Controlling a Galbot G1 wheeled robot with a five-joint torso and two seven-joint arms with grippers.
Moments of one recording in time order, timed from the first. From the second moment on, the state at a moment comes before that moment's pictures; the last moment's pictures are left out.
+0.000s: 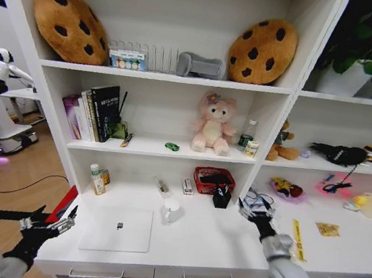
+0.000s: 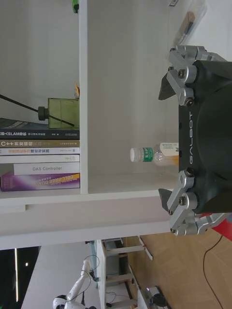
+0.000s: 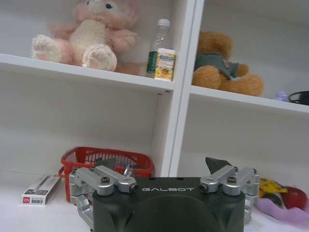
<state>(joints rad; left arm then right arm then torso) 1.96 -1.31 -1.05 -2.41 -0.54 0.23 0.00 -1.74 0.95 0.72 2.06 0.47 0.11 0.20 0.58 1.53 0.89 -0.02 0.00</state>
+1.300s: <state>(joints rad) 1.96 -1.31 -1.05 -2.41 -0.54 0.23 0.00 -1.79 1.08 0.83 2.03 0.46 0.16 0.12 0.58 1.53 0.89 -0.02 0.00</state>
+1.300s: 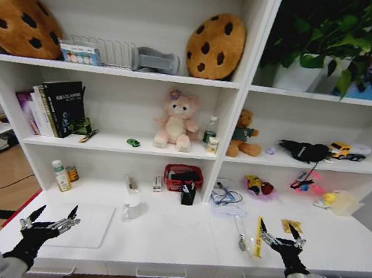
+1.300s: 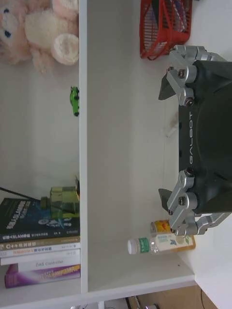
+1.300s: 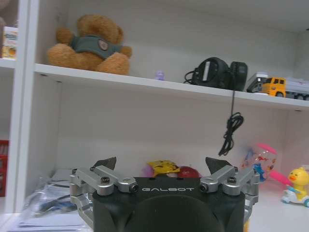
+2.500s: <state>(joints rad) 1.96 -1.31 -1.05 -2.41 -0.54 0.23 0.00 -1.33 0.89 0.69 1.36 0.59 0.02 -0.07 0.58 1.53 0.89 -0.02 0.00</state>
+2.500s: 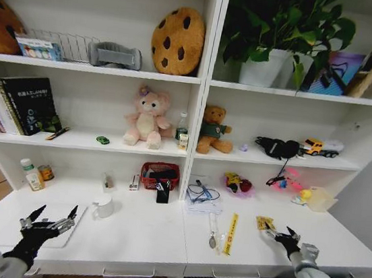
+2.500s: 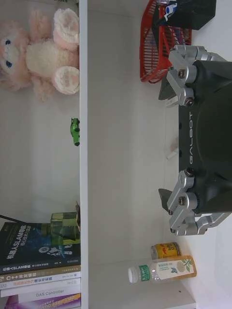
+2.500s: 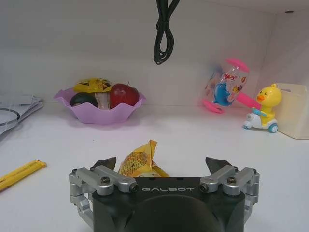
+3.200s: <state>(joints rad) 1.96 -1.31 -1.05 -2.41 -0.54 0.23 0.00 -1.21 0.88 0.62 1.27 0.58 0.01 -0.11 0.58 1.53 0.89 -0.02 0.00</state>
